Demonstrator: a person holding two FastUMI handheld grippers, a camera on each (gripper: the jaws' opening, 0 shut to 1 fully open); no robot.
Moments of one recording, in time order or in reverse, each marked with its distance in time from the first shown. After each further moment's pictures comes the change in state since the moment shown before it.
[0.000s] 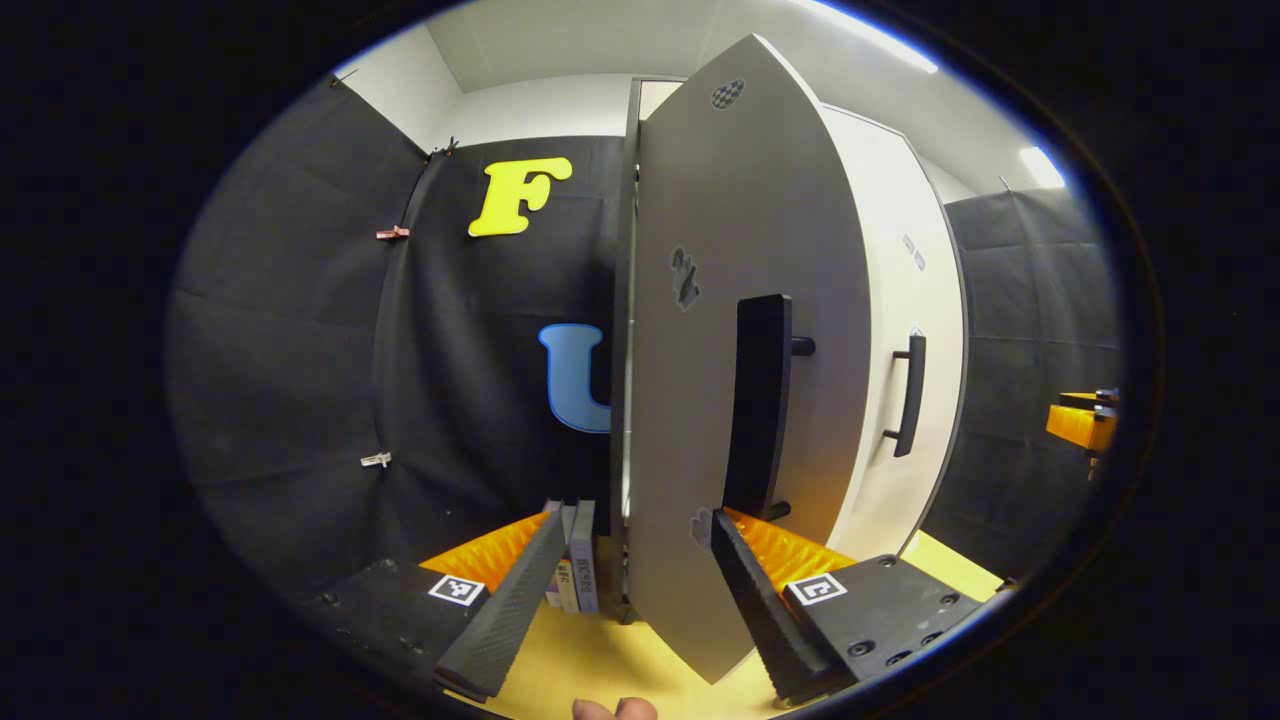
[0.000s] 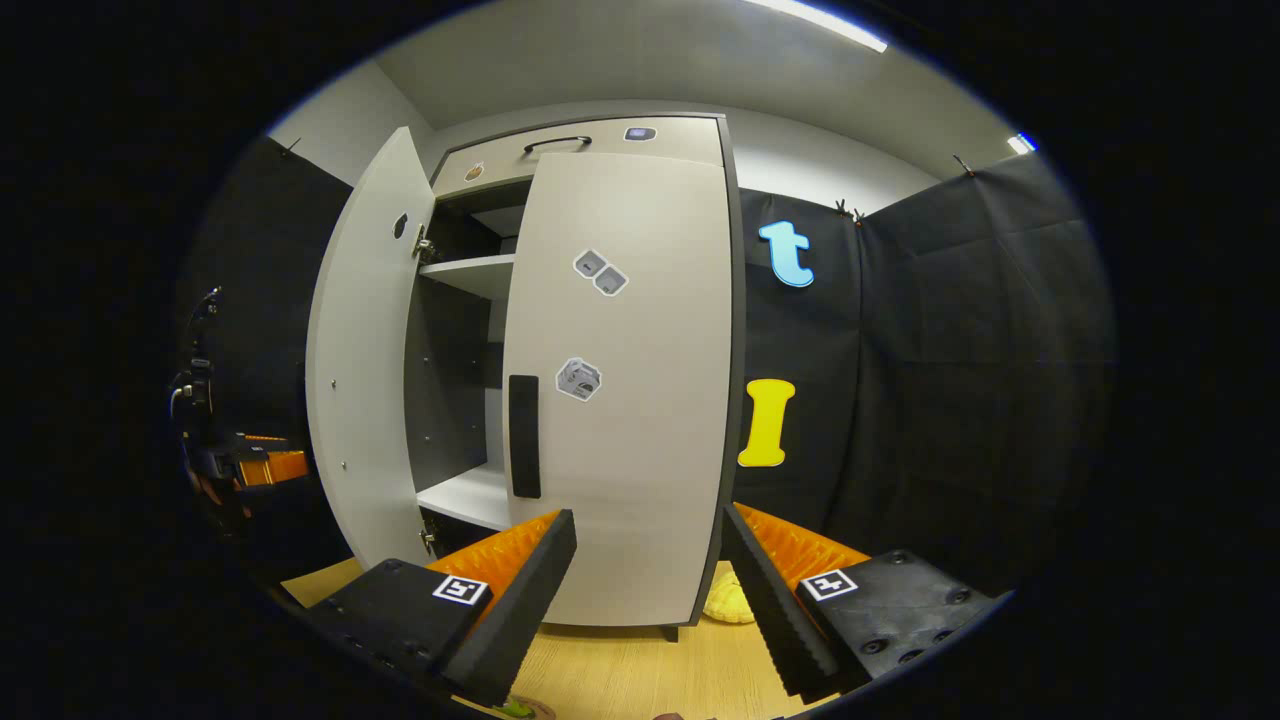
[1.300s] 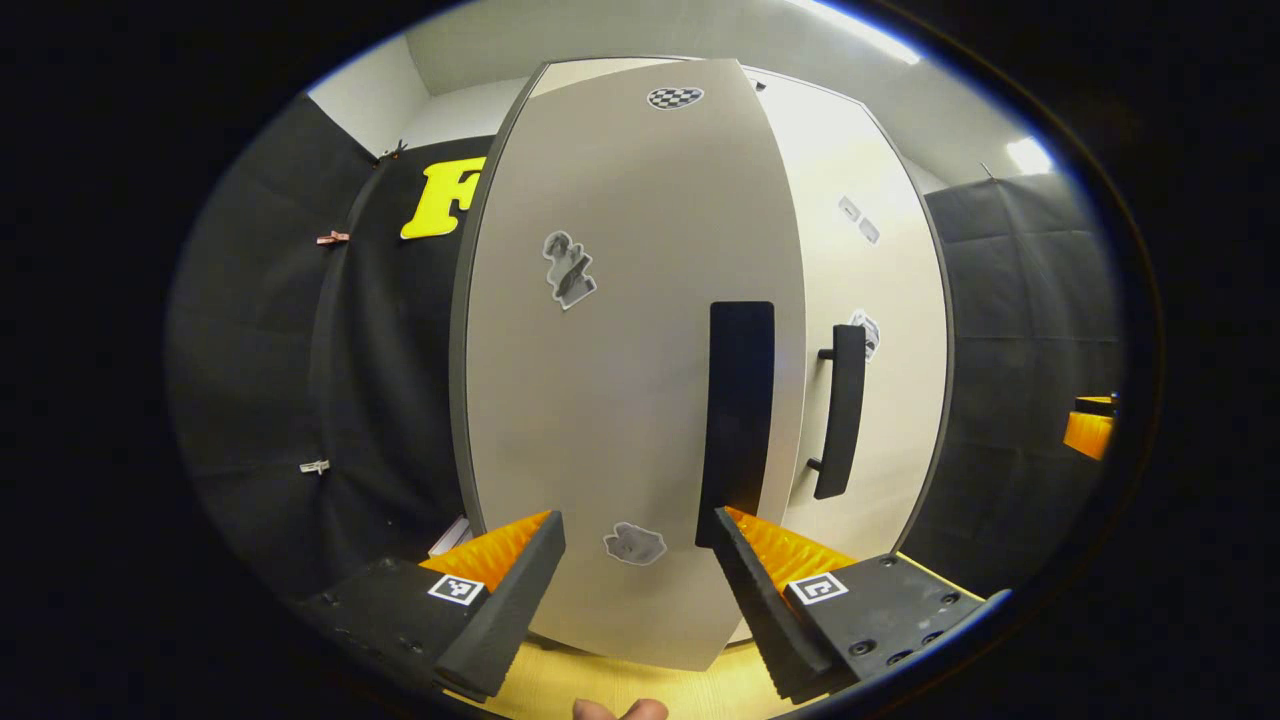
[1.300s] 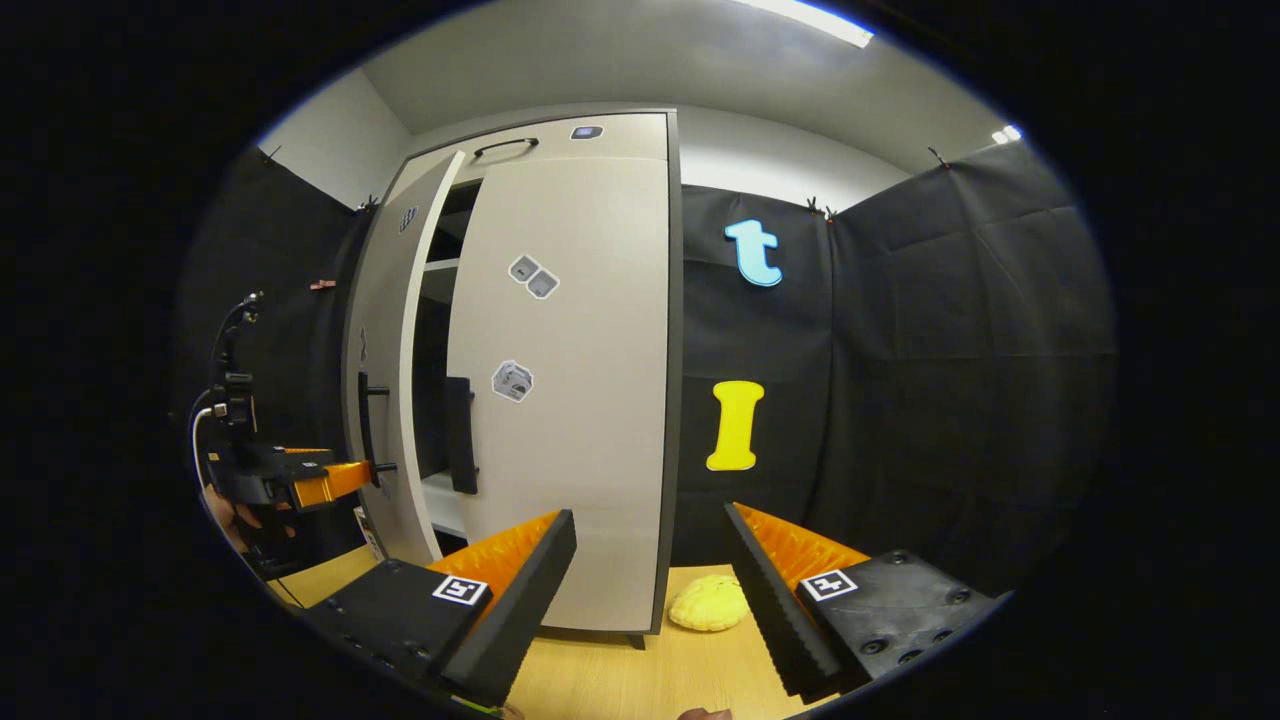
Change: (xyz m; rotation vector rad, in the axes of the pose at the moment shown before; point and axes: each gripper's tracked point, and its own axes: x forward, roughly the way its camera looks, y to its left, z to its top) left arm 0.079 -0.116 0.004 0.031 -0.030 -0.053; right arm 0.016 -0.053 0.000 0.019 -0.007 -0.047
